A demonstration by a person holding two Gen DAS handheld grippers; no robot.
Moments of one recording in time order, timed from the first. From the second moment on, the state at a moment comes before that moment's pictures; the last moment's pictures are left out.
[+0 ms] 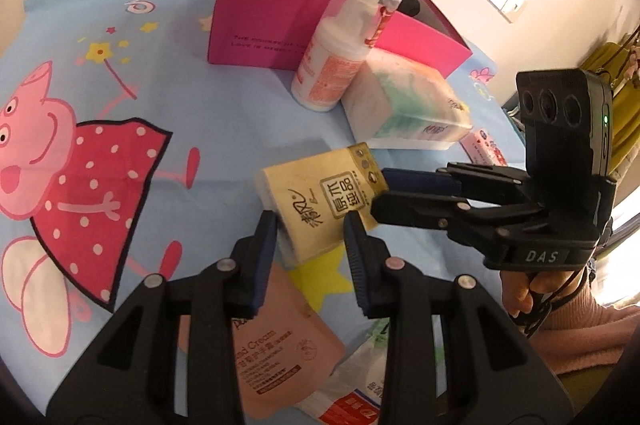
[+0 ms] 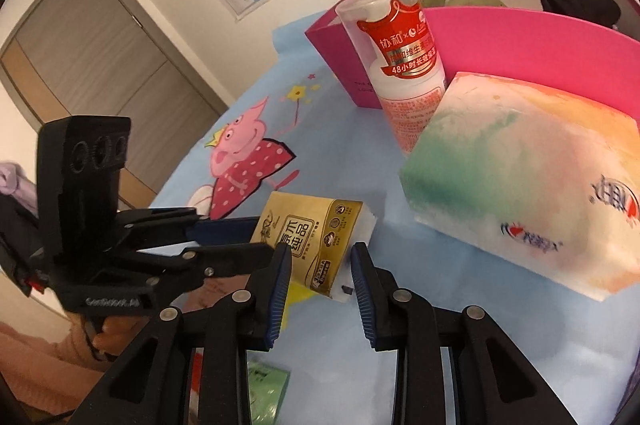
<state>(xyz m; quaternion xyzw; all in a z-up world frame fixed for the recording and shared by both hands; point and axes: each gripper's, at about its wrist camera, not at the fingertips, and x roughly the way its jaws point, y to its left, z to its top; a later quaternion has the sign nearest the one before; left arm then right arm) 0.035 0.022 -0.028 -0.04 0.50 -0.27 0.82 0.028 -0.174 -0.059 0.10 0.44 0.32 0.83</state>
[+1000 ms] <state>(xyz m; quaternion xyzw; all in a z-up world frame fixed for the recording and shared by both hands) -0.038 0.085 -0.036 -0.06 0.54 -0.24 0.80 -0.001 -0.120 -0.082 0.08 0.48 0.39 0.78</state>
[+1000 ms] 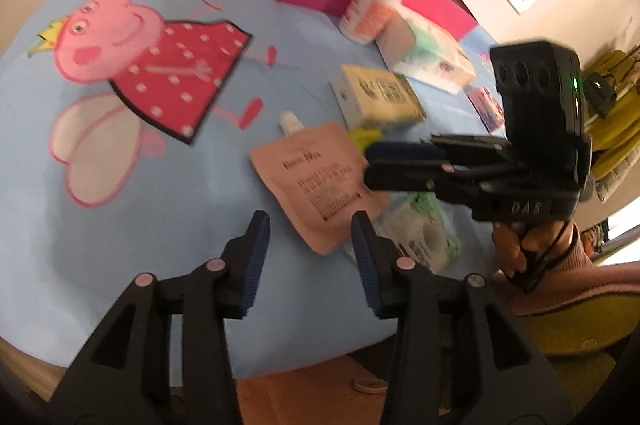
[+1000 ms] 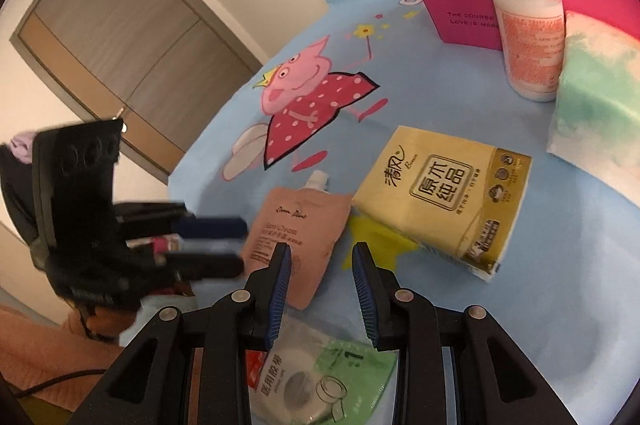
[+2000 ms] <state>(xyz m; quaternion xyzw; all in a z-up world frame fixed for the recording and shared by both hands) 0.046 0.030 0.095 0.00 0.37 -0.28 0.89 0.029 -0.153 0.049 0.09 0.31 0.37 0.87</state>
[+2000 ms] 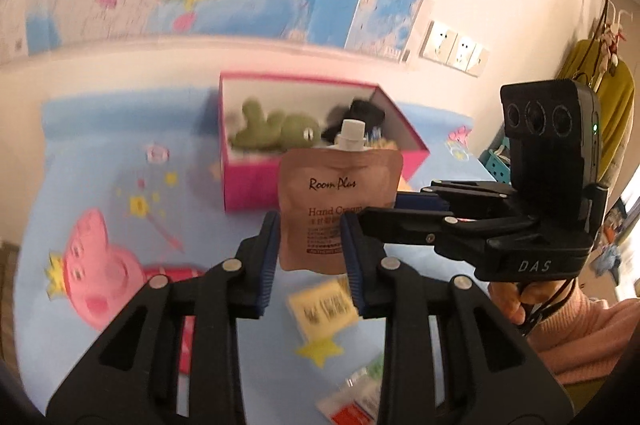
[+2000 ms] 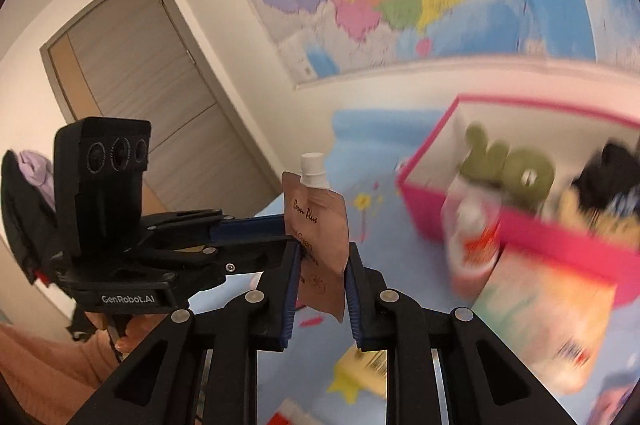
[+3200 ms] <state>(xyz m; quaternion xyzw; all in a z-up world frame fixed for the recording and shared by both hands) 0.144 0.014 0.072 0.02 0.38 -0.23 0.89 0.134 -0.232 0.053 0.11 0.33 0.29 0.89</state>
